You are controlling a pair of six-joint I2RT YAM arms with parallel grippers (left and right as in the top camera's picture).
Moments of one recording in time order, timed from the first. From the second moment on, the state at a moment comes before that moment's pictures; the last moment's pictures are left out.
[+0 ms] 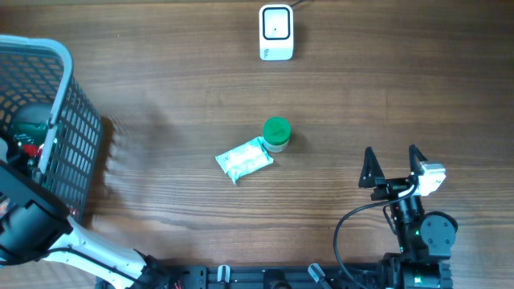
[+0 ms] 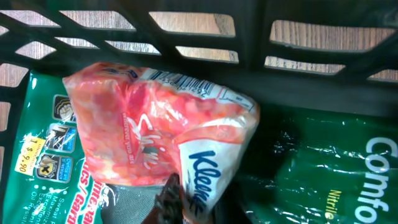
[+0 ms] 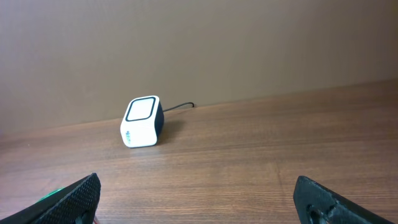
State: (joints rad) left arm 0.83 2.03 1.43 -0.81 -0.50 -0.70; right arm -0.07 0.02 0.01 0.01 -0.18 0.20
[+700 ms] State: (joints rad) left arm 0.13 1.13 1.43 -0.98 0.58 -0.18; right arm -0.07 0.02 0.01 0.01 -0.18 0.20
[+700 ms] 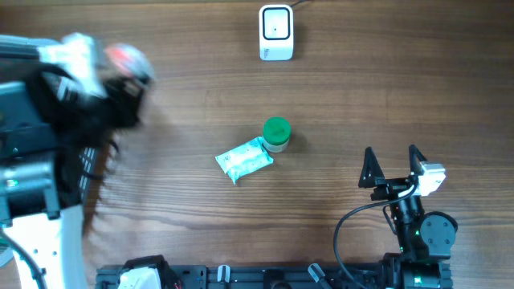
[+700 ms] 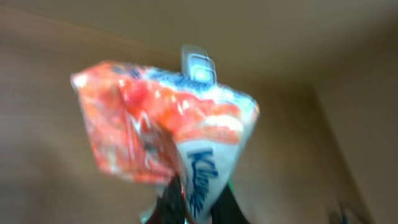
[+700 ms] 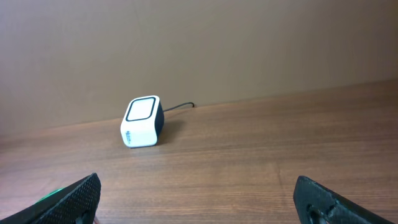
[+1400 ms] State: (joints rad) left arm -0.34 1.58 1.12 -0.94 0.17 -0.54; right arm -0.07 0.02 0.01 0.01 -0.18 0.20
